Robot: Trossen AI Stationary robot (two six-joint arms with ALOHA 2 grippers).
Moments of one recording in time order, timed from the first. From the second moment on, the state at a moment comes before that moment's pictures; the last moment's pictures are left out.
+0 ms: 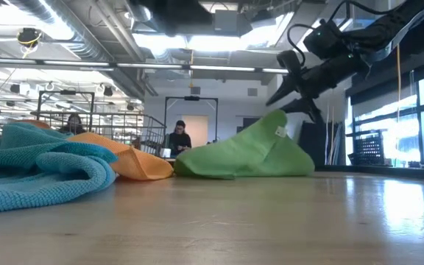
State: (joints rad) left arm 0.08 1.34 1.03 -0.10 0.05 0.03; right arm -0.61 1.29 0.62 0.16 -0.28 0.88
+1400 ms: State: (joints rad) left arm 0.04 1.89 1.03 -0.02 0.04 0.53; right arm -0.61 1.29 0.62 0.09 -0.22 0.83
